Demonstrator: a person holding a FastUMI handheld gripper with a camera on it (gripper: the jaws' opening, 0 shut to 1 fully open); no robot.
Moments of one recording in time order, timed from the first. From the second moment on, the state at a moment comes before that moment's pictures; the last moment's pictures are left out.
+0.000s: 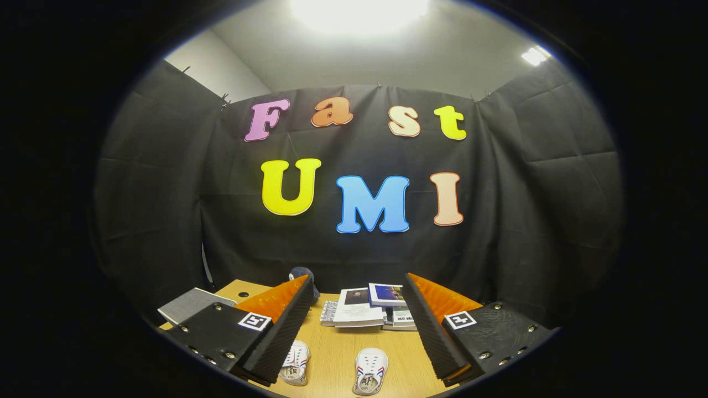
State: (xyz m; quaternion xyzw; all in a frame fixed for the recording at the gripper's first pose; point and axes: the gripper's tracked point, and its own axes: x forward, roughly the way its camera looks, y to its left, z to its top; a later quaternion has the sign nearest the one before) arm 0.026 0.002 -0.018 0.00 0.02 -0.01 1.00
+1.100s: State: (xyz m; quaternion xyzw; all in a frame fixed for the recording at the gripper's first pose) arm 0.118 0.108 -0.142 0.13 0.17 0.18 0.96
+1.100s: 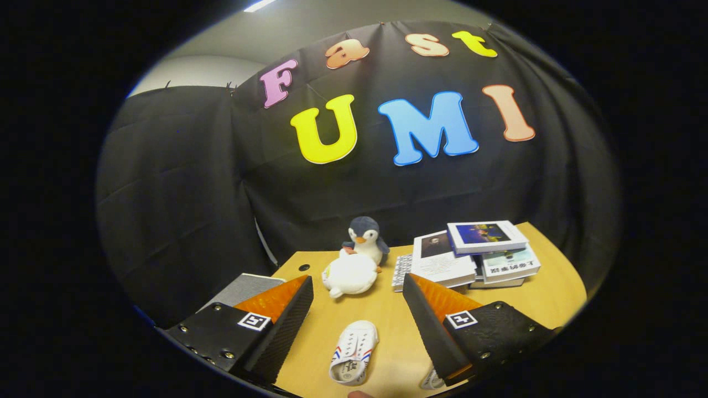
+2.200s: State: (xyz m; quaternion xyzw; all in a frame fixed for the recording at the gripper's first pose) arm 0.107 0.306 -0.271 0.35 0.41 0.39 0.75
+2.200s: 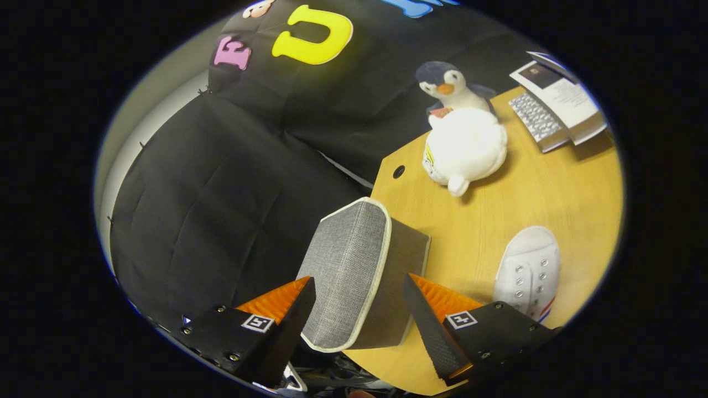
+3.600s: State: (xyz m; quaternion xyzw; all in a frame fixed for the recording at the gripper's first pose) arm 0.101 0.370 -0.220 0.44 0.43 0.49 0.62
